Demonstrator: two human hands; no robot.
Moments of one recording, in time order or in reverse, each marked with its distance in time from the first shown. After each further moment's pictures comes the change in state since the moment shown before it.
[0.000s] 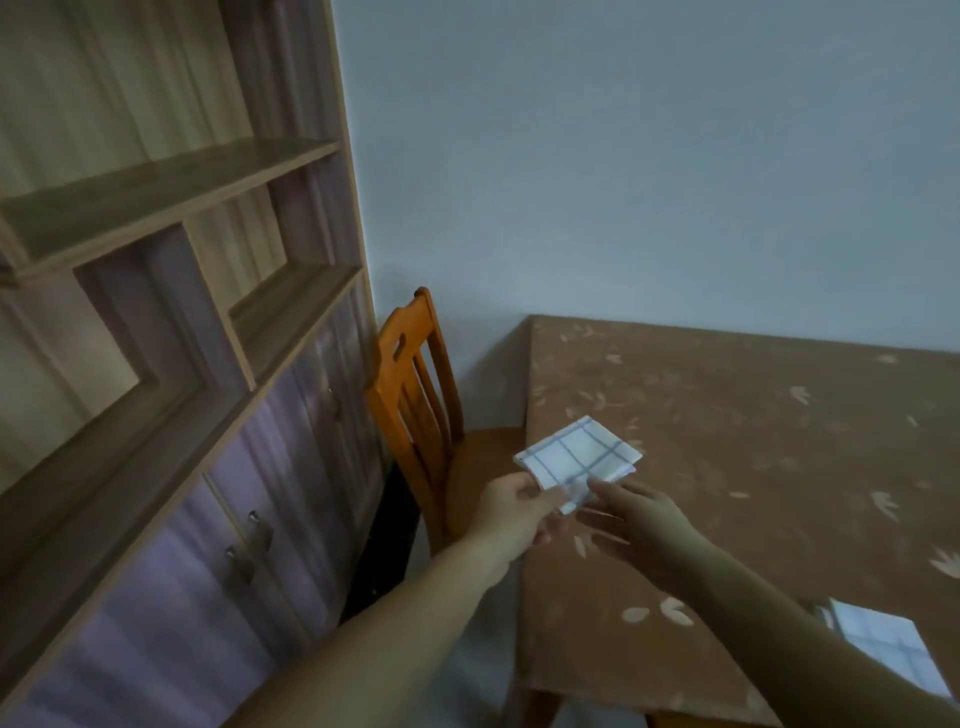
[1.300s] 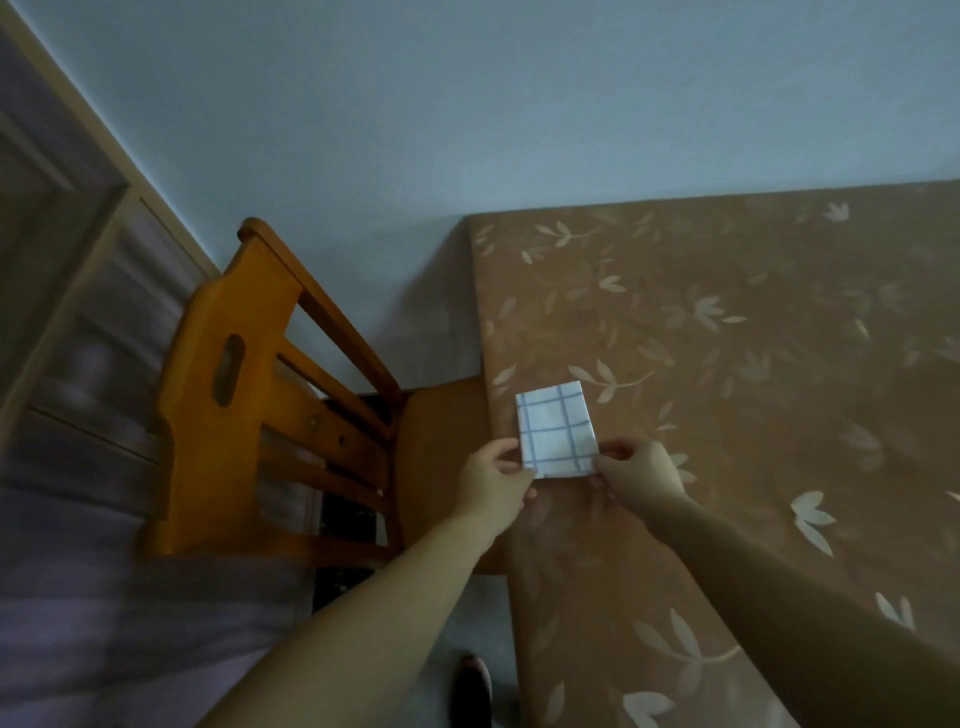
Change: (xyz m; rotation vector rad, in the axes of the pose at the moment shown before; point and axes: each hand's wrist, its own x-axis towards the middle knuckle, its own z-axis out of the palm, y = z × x) left_hand 0.367 -0.069 0.007 0.300 -0.018 -0.262; right_hand 0.353 0.011 -0.049 -0.426 0.413 0.192
